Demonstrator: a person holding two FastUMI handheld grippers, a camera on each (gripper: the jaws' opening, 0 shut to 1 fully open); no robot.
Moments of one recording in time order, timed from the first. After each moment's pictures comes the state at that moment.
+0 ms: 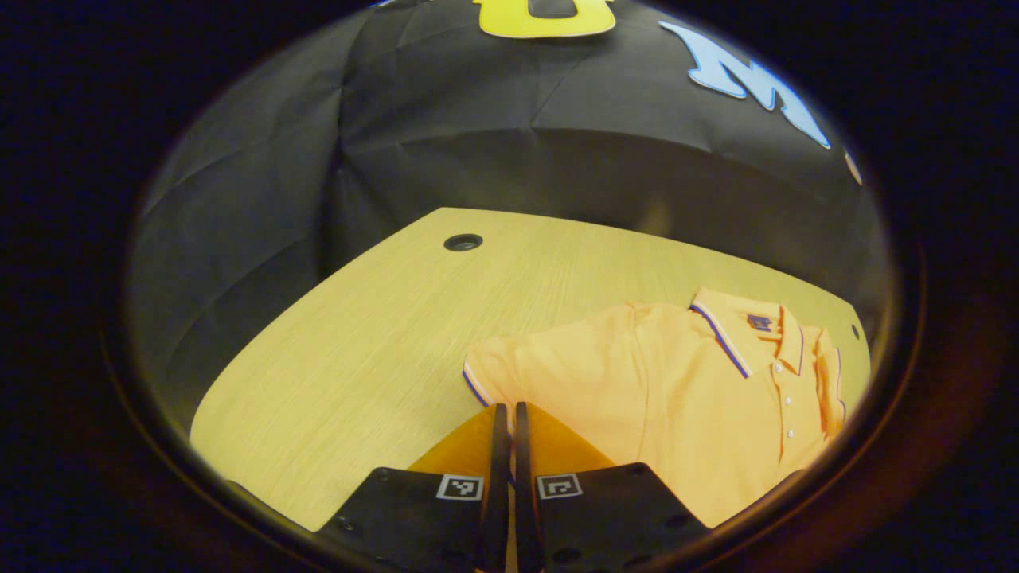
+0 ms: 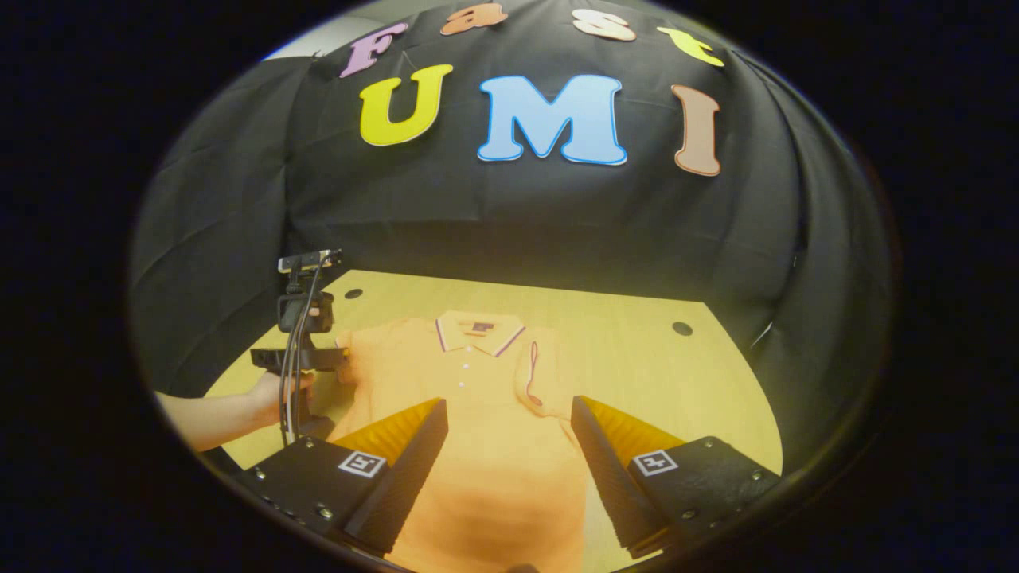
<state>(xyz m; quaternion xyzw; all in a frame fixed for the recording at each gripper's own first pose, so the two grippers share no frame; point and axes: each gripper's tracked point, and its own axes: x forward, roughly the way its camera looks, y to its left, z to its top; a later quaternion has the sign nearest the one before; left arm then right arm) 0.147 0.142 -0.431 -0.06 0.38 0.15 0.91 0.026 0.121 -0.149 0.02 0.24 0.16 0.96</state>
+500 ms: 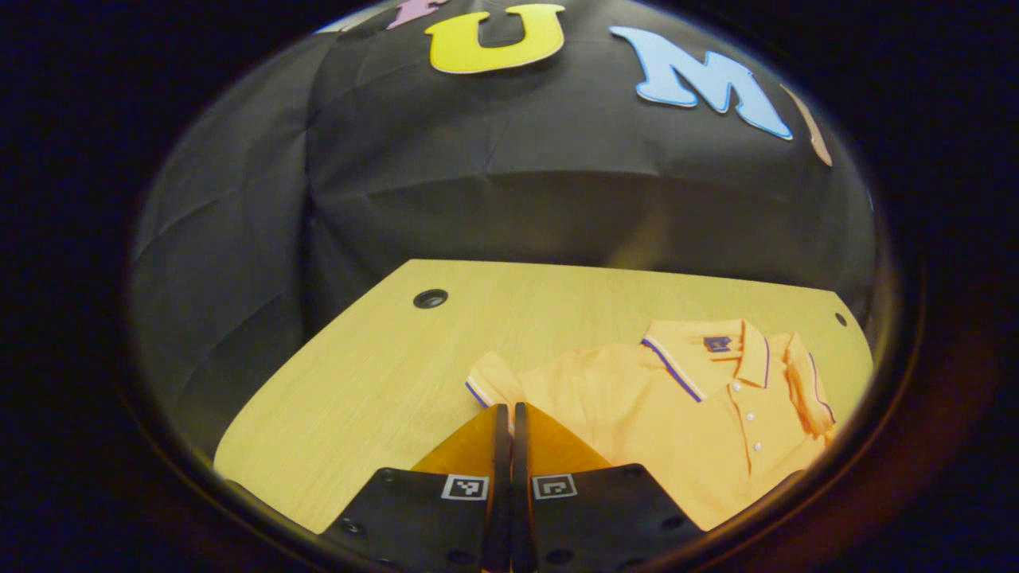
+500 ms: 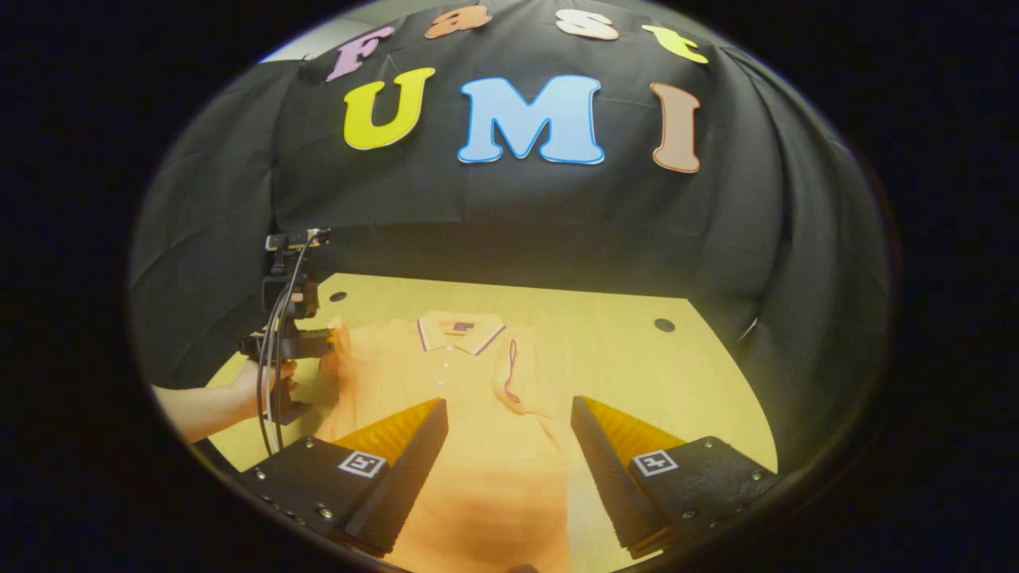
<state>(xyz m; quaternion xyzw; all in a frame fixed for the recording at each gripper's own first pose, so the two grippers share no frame) 0.174 0.105 -0.376 0.00 0.32 0.10 0.94 0.026 0.097 -0.158 0.03 0.24 0.14 0.96</state>
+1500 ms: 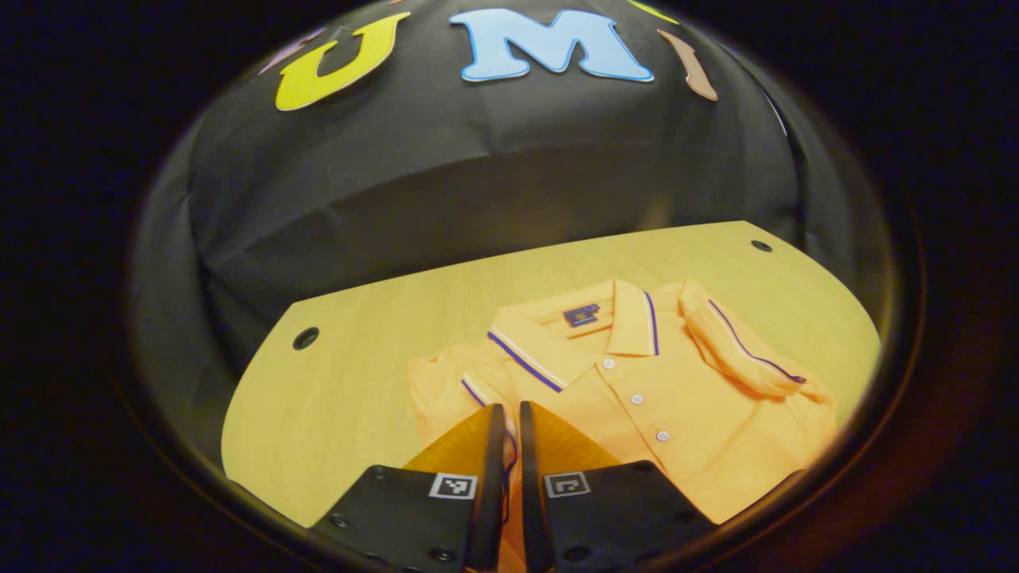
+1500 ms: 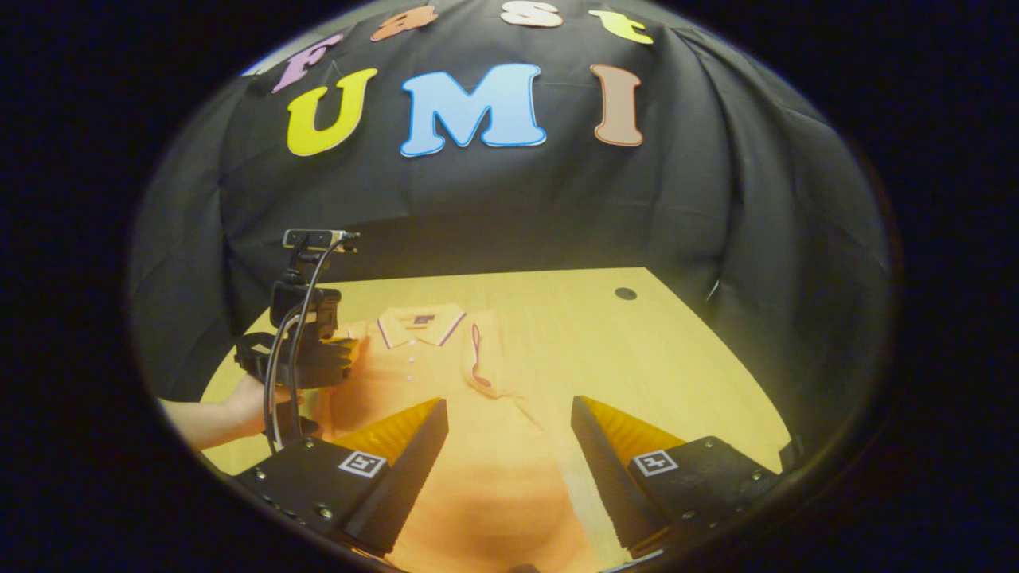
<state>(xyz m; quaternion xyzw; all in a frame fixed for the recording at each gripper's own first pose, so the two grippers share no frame) 0.179 -0.024 -0.400 0.06 0.35 -0.08 0.93 0.020 0.083 -0.183 0.07 0.26 0.04 0.96</state>
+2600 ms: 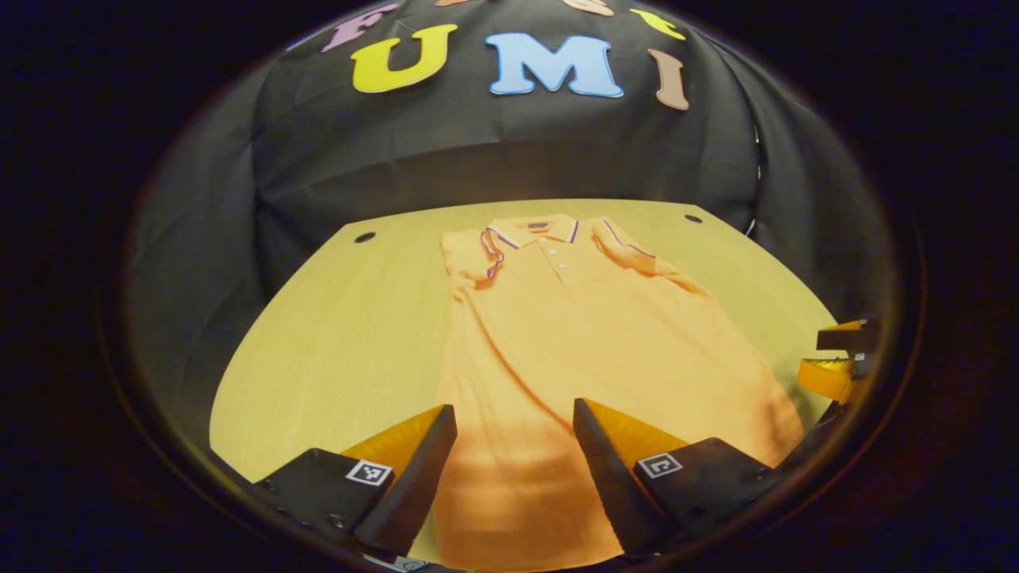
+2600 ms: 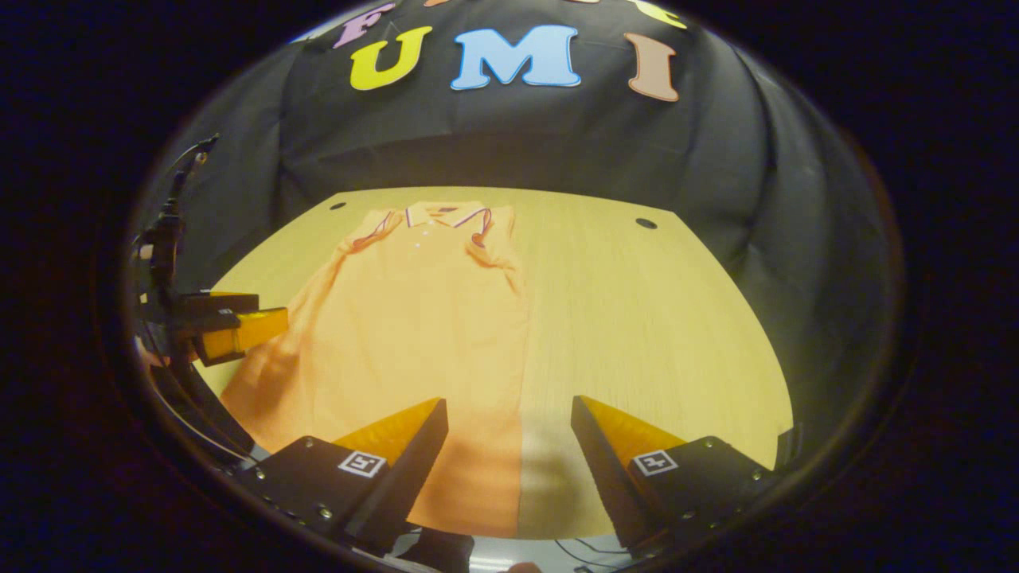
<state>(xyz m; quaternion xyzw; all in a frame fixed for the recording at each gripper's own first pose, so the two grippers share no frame) -0.136 -0.017 -0.339 0.01 0.39 -0.03 0.92 -0.099 0.027 -0.305 0.00 0.35 0.16 0.93</state>
